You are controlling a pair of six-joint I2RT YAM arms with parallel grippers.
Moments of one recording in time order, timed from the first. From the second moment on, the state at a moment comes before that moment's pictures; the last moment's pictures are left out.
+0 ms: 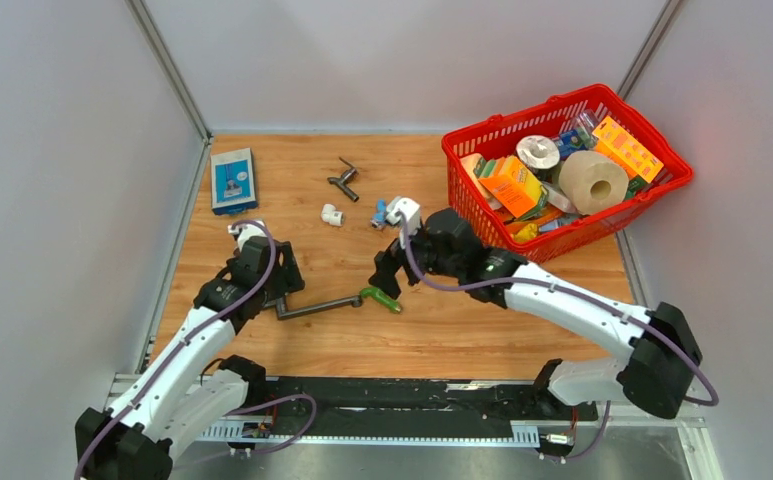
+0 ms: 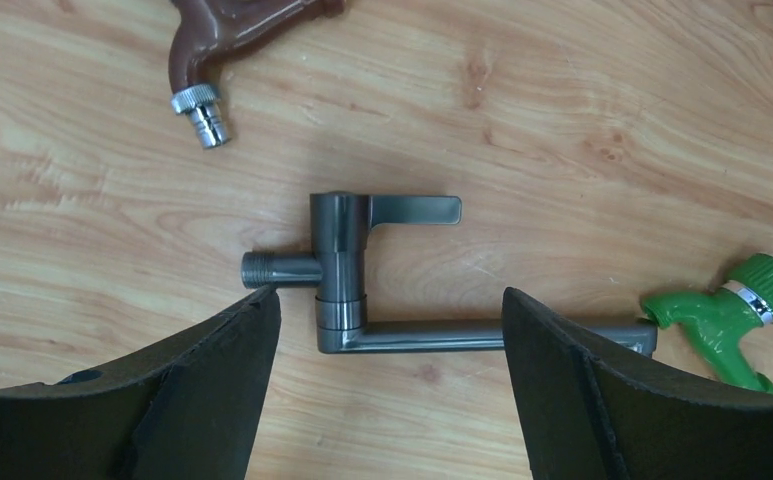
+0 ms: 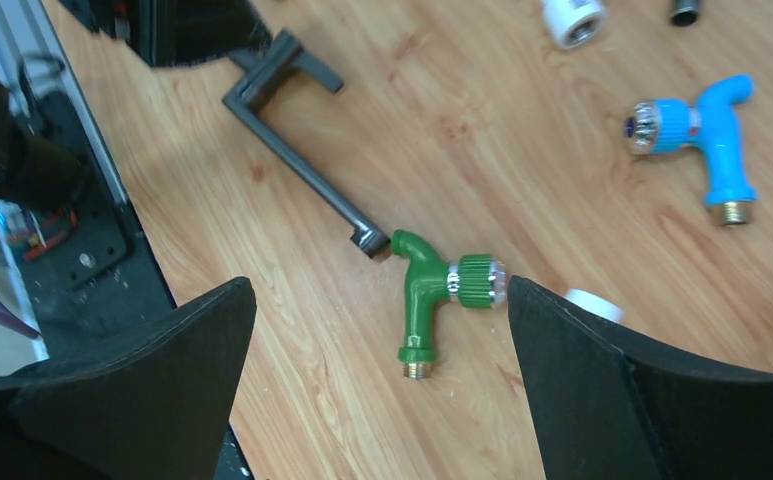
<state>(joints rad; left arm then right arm) -0.40 0.83 0.64 -0.66 -0.36 -0.57 0.85 1.27 0.99 -0.16 -0.22 0.12</state>
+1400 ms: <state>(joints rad) -0.38 0.26 0.65 -0.65 -0.52 -0.50 1.12 2.10 1.37 -0.03 -0.26 -0.44</state>
